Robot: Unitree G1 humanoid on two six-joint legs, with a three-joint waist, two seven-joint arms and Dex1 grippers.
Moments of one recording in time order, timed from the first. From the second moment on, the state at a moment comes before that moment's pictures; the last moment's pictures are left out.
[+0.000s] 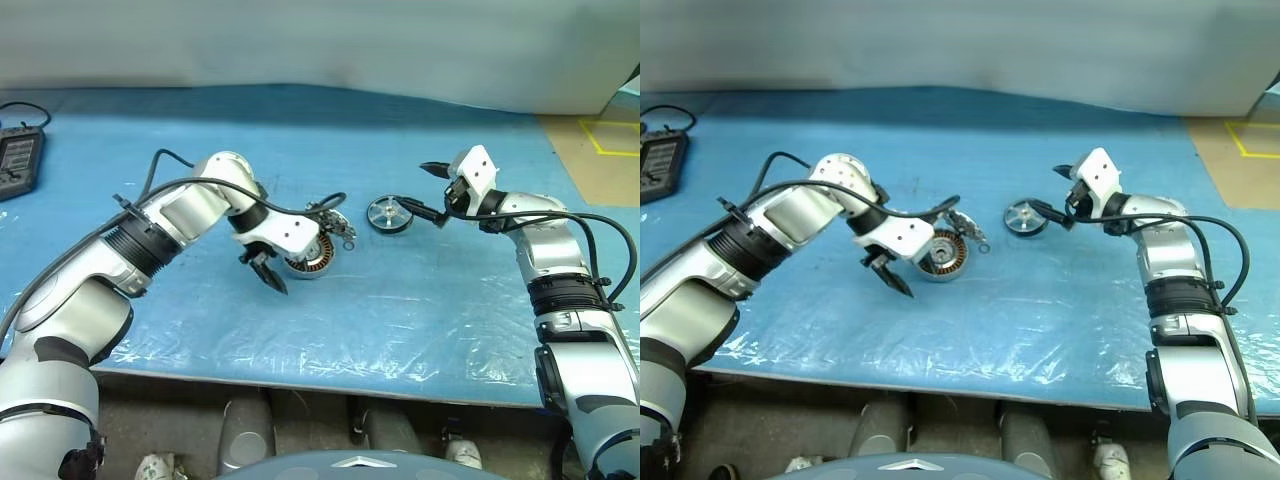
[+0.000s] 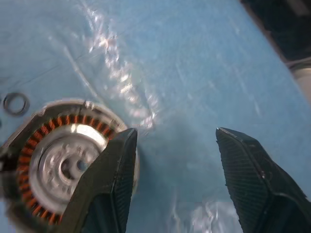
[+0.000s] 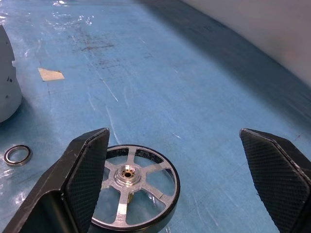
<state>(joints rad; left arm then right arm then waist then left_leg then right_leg) -1.10 0.70 -0.77 0.35 -0.10 -0.04 -1.61 -0.71 -0.62 -0.01 0.55 0.14 -0.02 0.96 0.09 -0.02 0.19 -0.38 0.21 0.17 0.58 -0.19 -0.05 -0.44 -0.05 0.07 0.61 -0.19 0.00</state>
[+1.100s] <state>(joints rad) -0.30 0.66 0.07 -0.09 -0.42 0.31 -1.19 -0.38 -0.79 -0.01 -0.05 0.28 0.32 1.15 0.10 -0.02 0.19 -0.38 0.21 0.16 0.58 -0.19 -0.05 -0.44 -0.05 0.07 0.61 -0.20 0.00</state>
